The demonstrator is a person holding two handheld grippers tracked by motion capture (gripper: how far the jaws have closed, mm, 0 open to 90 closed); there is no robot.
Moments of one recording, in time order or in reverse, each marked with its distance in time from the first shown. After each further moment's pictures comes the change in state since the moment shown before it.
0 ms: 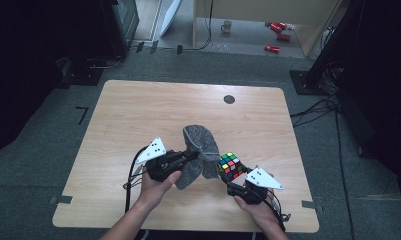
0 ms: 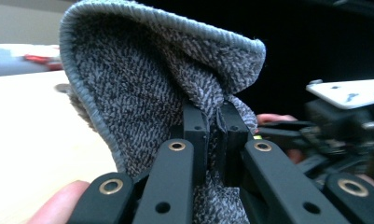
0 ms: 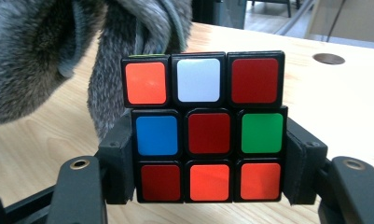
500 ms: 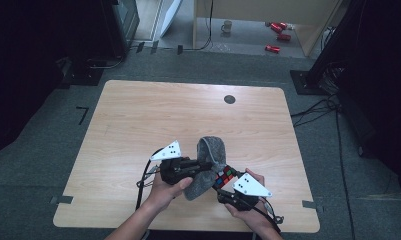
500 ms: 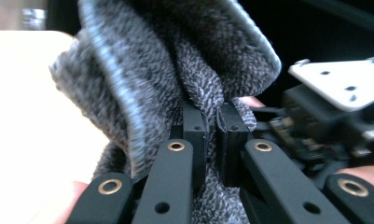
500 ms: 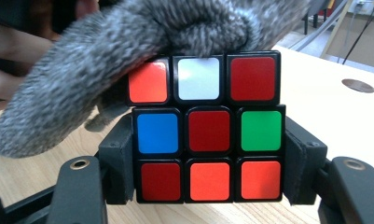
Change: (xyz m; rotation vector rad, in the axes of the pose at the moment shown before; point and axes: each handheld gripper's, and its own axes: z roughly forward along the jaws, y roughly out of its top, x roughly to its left) left arm -0.001 -0.009 0.024 0.117 -0.081 -0.041; right arm 0.031 0.004 0.001 -0.005 0.047 -0.128
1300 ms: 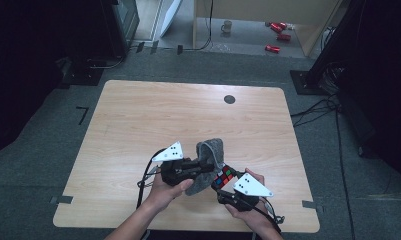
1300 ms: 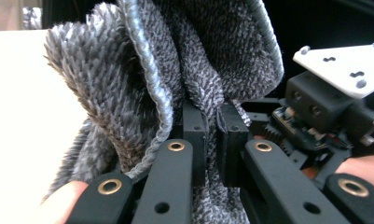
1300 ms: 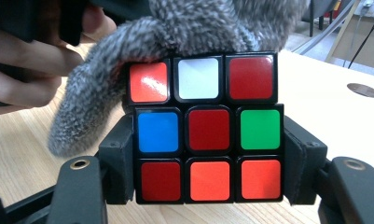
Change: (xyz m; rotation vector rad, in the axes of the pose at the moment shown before) left arm -0.003 0.002 0.002 0.039 0.008 0.014; right arm 0.001 0.004 -0.003 -0.007 0.019 0.001
